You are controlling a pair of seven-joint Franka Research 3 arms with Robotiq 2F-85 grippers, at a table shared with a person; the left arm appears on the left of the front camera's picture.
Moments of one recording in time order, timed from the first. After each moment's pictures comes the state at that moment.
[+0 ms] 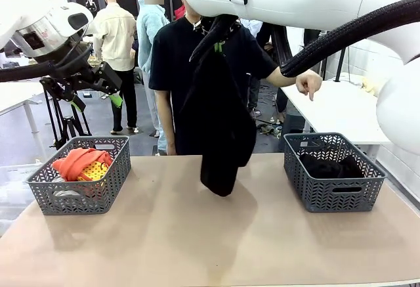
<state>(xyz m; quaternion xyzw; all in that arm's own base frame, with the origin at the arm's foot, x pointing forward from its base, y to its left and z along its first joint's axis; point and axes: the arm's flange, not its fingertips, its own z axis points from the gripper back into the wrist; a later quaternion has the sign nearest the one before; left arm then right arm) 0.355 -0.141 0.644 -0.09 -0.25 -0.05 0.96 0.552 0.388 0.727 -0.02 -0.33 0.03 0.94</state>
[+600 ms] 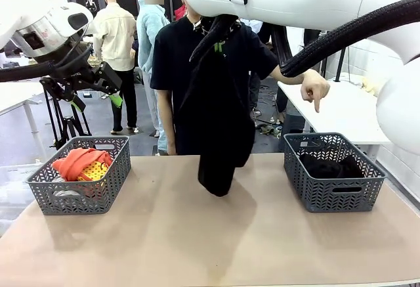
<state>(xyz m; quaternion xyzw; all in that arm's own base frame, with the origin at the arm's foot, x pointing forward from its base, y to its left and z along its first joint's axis) 0.355 -0.141 0.644 -0.09 -0.25 -0.05 0.96 0.552 0.388 0.727 -0.02 -0.33 0.03 0.94</state>
